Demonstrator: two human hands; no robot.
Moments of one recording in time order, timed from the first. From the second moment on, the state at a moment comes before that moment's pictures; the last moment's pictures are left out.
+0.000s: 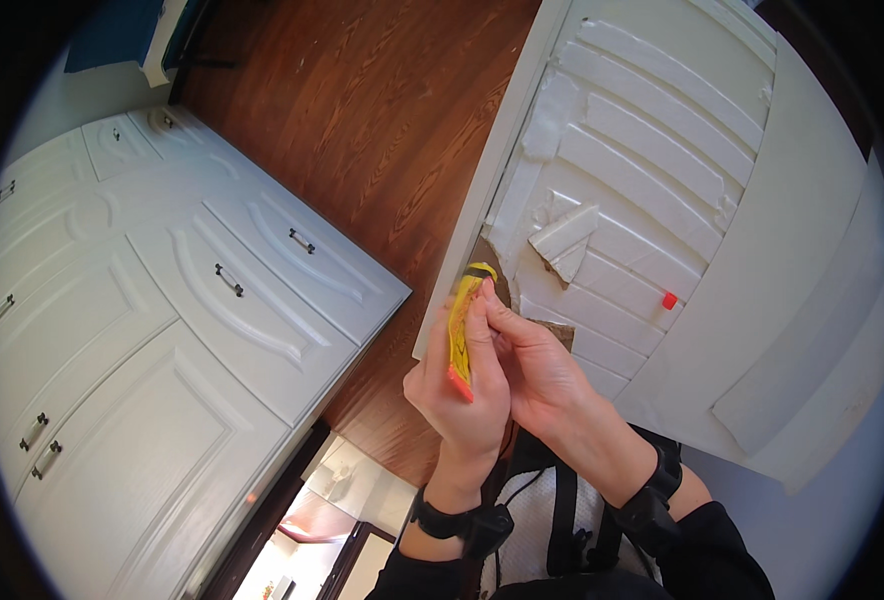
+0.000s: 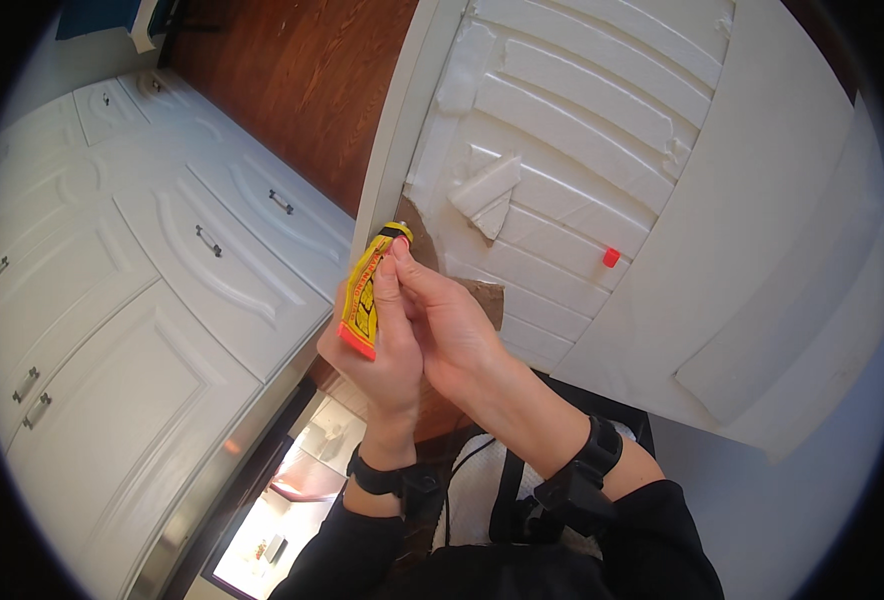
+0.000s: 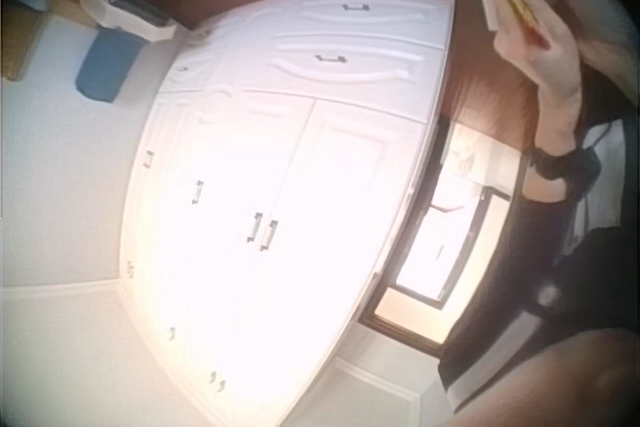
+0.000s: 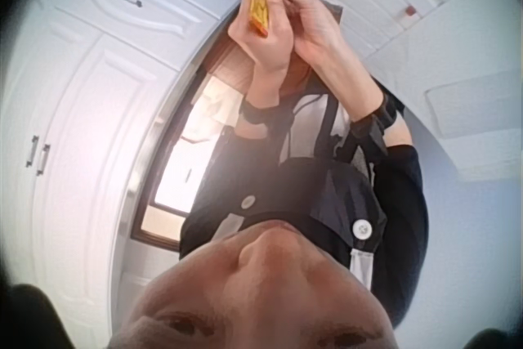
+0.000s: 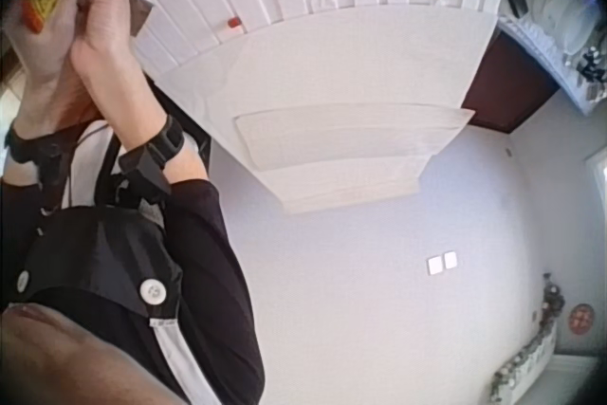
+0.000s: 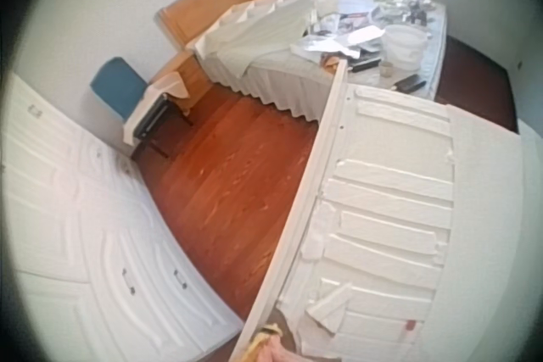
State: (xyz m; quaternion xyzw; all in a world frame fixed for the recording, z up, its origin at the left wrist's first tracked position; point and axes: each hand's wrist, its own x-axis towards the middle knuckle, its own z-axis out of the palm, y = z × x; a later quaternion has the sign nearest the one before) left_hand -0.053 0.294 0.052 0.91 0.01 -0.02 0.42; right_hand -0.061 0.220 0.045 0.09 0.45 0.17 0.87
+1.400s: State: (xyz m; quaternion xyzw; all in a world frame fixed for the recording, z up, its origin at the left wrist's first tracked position) left_hand -0.108 0.331 0.054 0.87 0.17 0.00 0.46; right_hand -0.104 0.263 0.043 0.07 0.45 0.24 0.86
